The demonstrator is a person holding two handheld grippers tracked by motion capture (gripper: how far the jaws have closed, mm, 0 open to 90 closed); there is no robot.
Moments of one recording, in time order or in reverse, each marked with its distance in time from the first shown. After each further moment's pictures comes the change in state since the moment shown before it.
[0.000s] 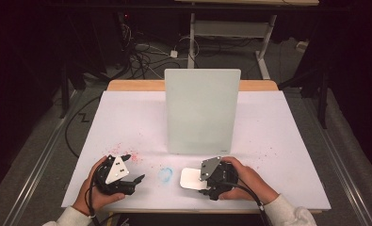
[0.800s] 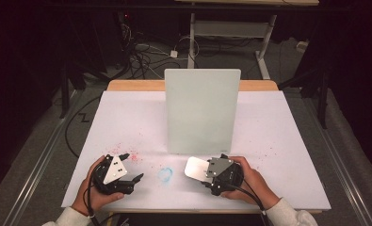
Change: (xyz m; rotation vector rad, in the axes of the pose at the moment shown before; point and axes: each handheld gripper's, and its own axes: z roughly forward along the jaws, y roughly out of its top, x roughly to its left) left arm 0.002 0.000 -0.004 -0.018 0.017 -0.008; right arm 0.004 -0.014 -0.009 -0.081 -0.205 0.084
